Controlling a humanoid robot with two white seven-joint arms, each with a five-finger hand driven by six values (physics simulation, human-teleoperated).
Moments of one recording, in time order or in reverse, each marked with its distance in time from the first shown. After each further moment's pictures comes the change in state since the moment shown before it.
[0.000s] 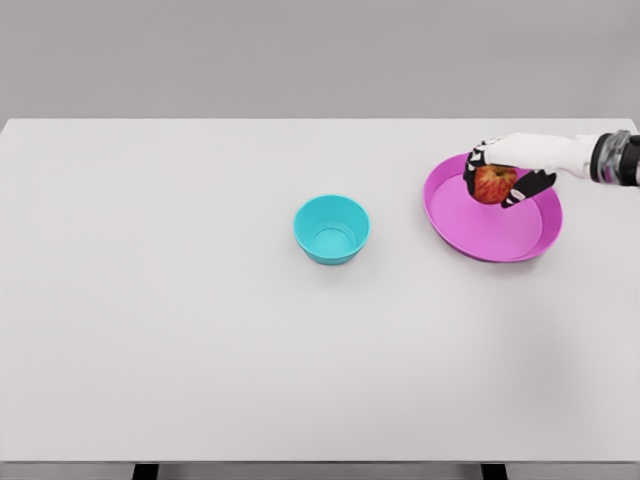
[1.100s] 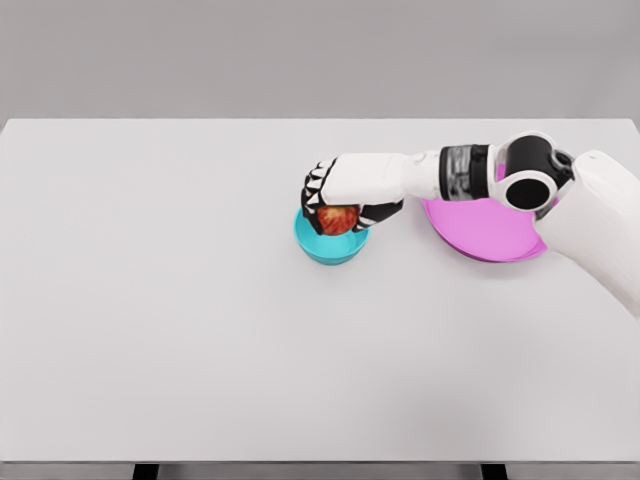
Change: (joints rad) left arm 0.000 0.000 0.000 0.000 0.000 0.000 0.000; right arm 0.005 0.200 0.083 -0.384 0.035 0.000 0.000
